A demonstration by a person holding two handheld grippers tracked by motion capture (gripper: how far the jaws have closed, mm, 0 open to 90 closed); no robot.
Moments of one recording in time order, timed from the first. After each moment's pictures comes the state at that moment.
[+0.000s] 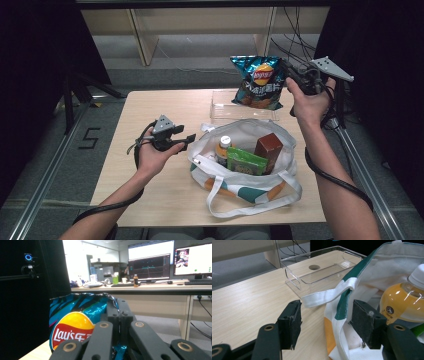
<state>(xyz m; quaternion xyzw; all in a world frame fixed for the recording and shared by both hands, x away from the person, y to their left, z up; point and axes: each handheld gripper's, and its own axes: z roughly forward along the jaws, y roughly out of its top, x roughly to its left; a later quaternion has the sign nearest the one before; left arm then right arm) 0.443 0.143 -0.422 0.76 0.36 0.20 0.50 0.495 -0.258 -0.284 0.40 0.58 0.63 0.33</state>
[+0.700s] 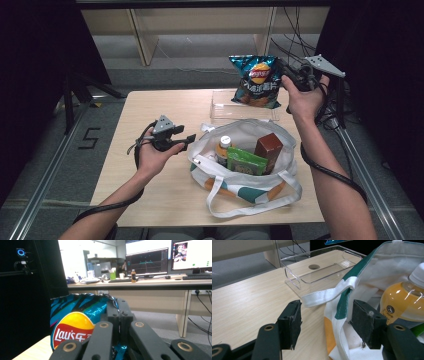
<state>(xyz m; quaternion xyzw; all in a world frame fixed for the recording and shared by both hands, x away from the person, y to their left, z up) 0.443 0.142 -0.425 0.76 0.36 0.20 0.50 0.516 -0.253 -0.292 0.41 0.58 0.62 0.33</state>
